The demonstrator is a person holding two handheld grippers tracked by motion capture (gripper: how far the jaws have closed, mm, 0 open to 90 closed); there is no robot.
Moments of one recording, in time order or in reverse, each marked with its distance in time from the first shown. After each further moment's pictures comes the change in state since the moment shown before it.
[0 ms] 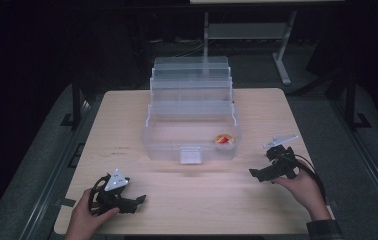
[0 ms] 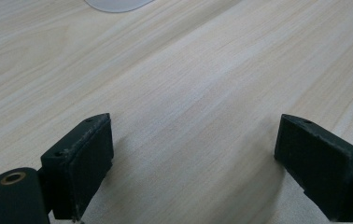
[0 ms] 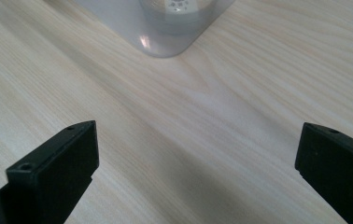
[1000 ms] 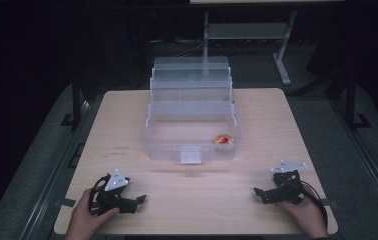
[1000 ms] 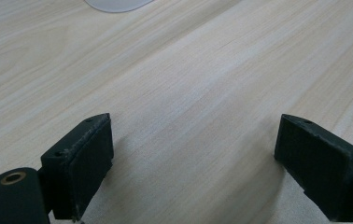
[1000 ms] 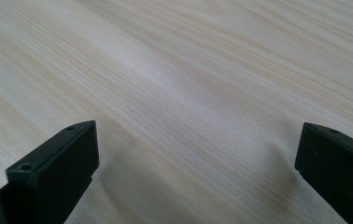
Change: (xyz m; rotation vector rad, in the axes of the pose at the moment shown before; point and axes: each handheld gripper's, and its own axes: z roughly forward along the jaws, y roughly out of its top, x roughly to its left) left arm 0.000 0.000 0.000 0.001 0.001 0.004; right arm 0.015 -0.070 0.012 -0.066 -0.030 0.048
